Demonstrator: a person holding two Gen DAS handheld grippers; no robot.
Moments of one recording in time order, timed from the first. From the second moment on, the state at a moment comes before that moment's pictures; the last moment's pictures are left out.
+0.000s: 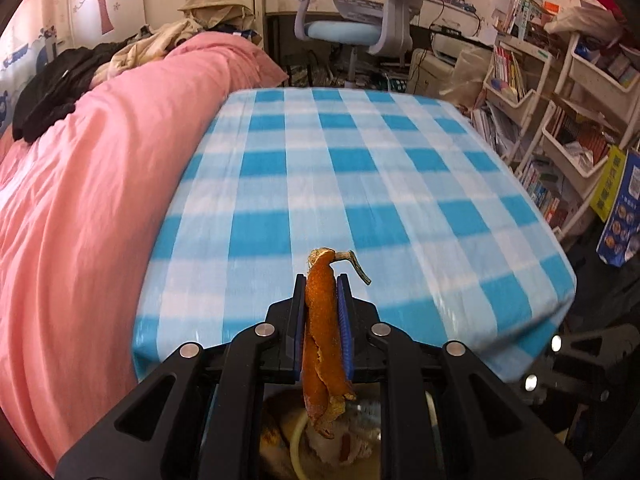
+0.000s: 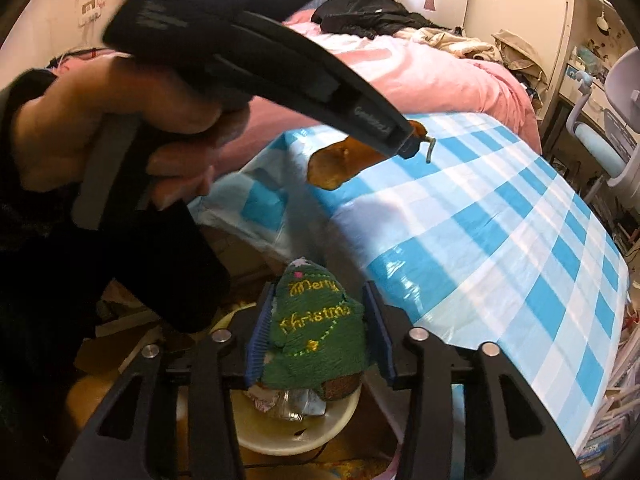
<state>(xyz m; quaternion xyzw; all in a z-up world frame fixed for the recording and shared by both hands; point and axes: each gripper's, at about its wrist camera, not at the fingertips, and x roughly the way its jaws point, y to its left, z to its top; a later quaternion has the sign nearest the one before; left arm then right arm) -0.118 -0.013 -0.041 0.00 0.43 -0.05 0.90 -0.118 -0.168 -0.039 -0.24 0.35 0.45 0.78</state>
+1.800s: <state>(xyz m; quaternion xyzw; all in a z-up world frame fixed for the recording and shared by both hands) -0.303 -0.041 0.029 0.05 0.24 -0.03 0.97 -0.173 -0.266 0.003 -0.10 0.28 0.03 0.95</state>
